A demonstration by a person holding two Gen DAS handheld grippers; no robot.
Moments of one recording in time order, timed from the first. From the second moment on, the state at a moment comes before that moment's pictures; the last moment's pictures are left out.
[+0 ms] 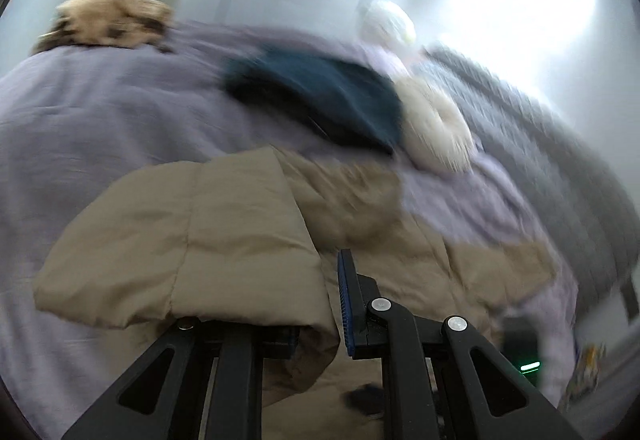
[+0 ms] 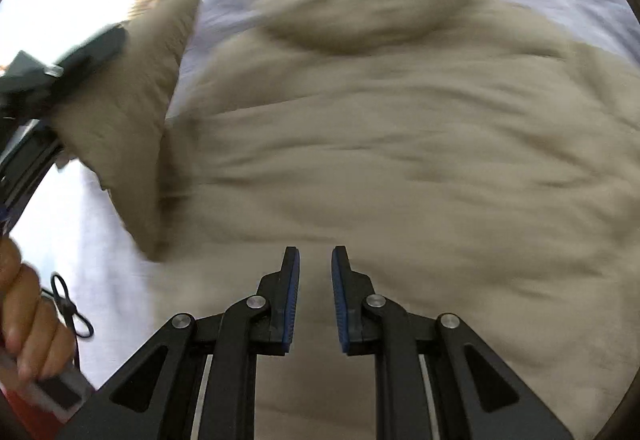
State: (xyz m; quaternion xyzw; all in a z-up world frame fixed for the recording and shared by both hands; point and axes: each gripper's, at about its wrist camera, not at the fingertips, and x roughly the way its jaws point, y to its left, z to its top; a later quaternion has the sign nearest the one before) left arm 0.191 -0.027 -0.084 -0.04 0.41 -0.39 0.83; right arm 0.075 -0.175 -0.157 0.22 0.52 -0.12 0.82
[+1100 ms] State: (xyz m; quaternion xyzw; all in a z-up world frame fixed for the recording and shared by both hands) left arm 0.292 0.144 -0.216 -0.28 0.60 -0.29 0.69; right arm 0.124 -0.093 -0.157 -0.14 0.47 -0.10 0.87
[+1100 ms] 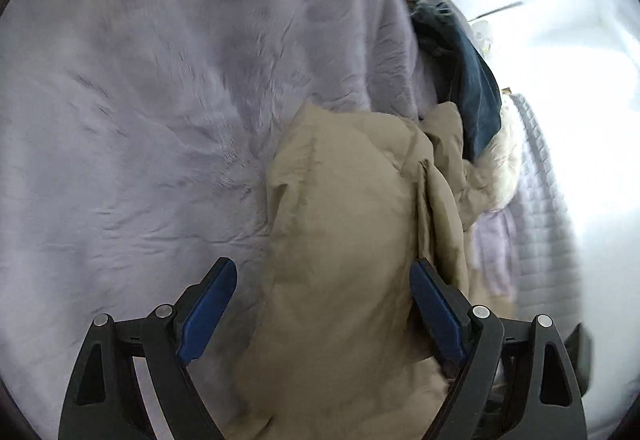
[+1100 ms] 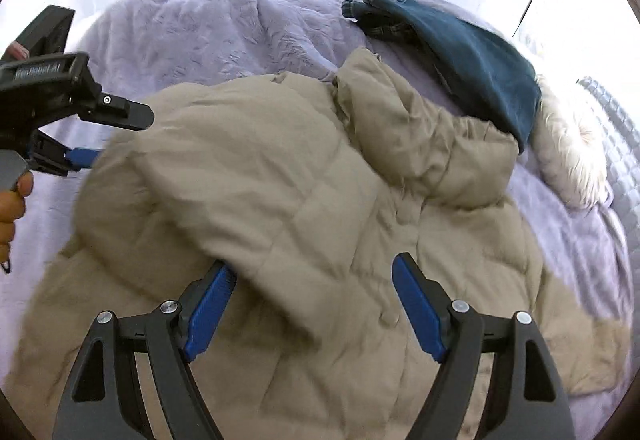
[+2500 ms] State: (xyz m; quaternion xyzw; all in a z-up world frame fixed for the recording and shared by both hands) left arm 0.222 0.105 -0.199 0.03 0.55 -0.18 0.81; right arm 0.044 -0.310 -0.210 0.35 0.46 -0.19 0.79
